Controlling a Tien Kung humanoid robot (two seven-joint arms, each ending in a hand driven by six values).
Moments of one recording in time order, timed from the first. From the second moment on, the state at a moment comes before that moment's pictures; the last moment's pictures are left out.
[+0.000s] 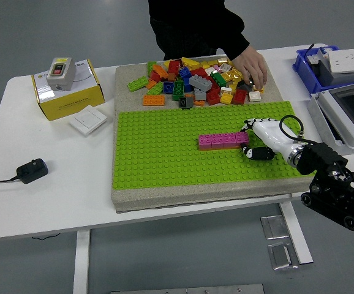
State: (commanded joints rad) left arm -0.04 0.05 -1.20 -0.18 1.03 0.09 0.05; right arm 0.71 -0.36 0.34 0.97 -1.71 -0.29 -0.08
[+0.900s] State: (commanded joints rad) left arm -0.04 0.05 -1.20 -0.18 1.03 0.09 0.04; right arm 0.71 -0.36 0.33 0.96 -1.70 -0.29 -0.08
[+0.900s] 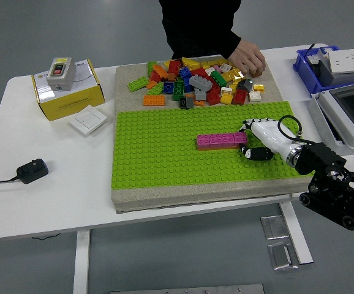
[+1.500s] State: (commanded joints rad) left arm -0.04 0.05 -1.20 -0.18 1.02 0.09 0.05; right arm 0.72 -0.36 0.33 0.96 -1.70 -0.29 -0.08
